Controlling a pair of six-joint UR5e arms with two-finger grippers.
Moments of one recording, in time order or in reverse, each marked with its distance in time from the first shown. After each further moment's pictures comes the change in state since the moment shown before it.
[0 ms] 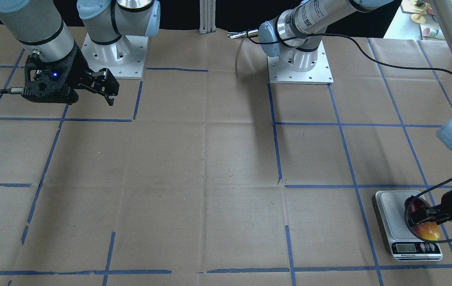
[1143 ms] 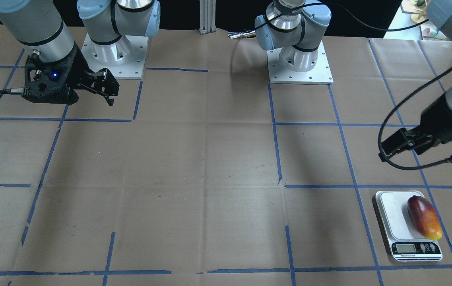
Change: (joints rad) left arm -0.240 0.434 -0.014 -0.480 0.017 -0.388; right arm 0.000 0.000 0.000 0.000 0.000 0.000
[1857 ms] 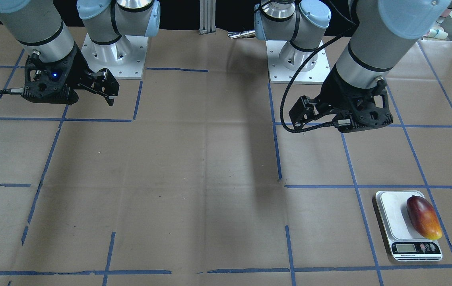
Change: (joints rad) left arm -0.276 0.062 -0.061 -0.049 0.004 -0.214; right arm 0.000 0.000 0.000 0.000 0.000 0.000
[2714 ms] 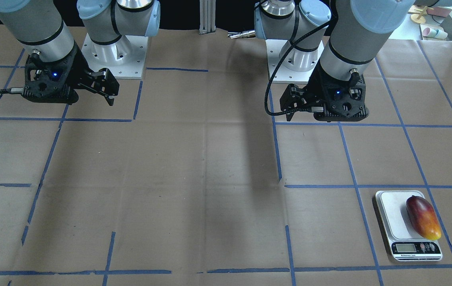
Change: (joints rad) left arm -0.018 0.044 -0.066 0.013 0.042 0.175; right arm 0.000 0.000 0.000 0.000 0.000 0.000
